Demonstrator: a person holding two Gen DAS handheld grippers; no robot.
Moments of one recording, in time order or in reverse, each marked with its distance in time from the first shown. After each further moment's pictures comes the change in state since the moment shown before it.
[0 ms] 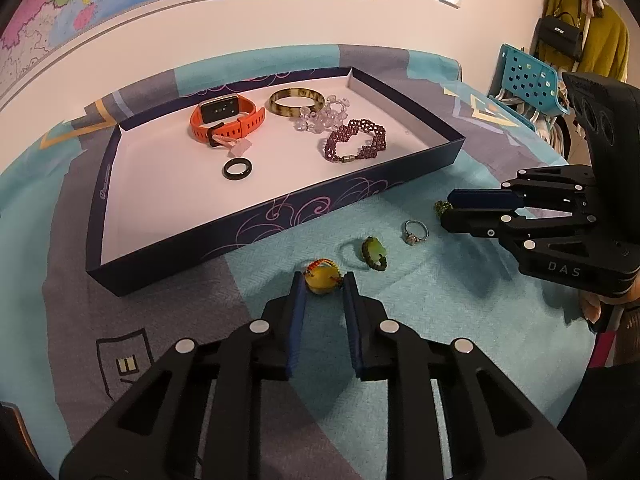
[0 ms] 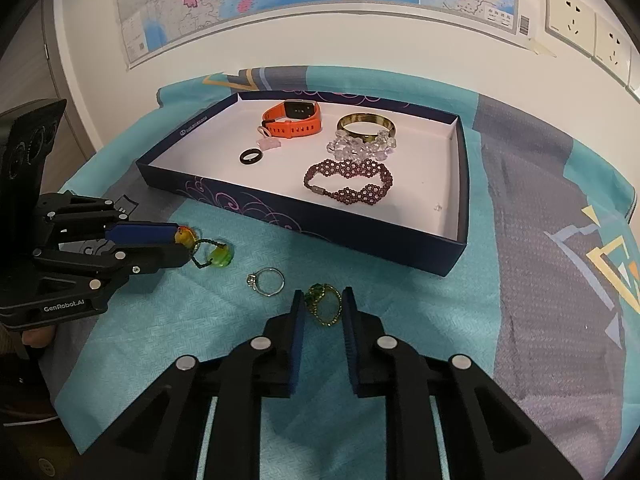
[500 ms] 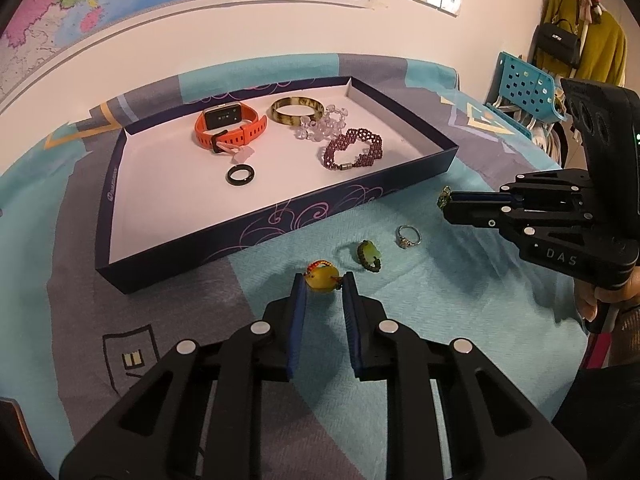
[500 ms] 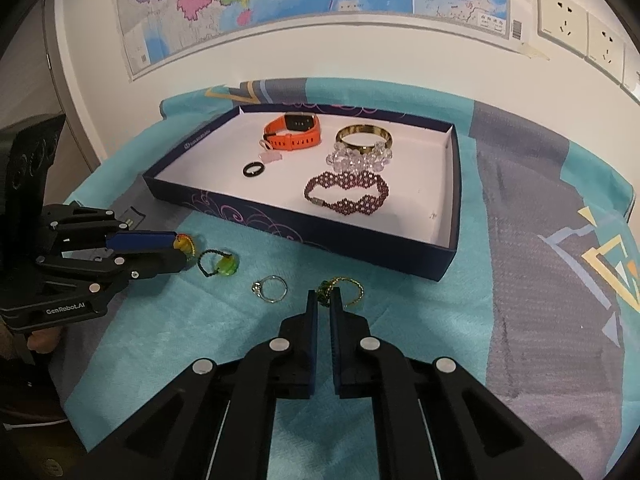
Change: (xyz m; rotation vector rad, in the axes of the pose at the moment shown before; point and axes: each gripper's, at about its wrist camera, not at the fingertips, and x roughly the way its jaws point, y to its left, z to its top) left arm -0.011 0.001 -0.002 -0.009 -0.027 -0.009; right arm -0.009 -0.003 0.001 0.017 -0.037 0.016
